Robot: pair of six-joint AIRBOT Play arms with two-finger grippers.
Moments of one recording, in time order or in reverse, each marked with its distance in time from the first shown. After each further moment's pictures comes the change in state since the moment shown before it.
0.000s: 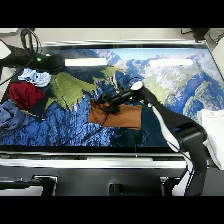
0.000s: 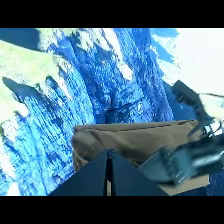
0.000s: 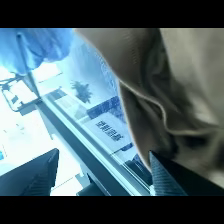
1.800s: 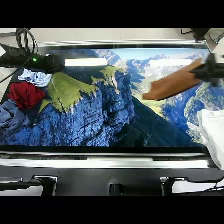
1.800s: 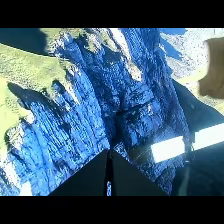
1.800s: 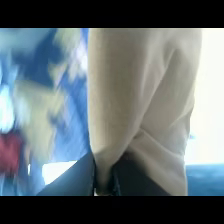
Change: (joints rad) left arm 0.012 0.019 -0.001 0.024 -0.023 0.026; right arm -0.863 0.350 0.206 -0.314 0.269 0.037
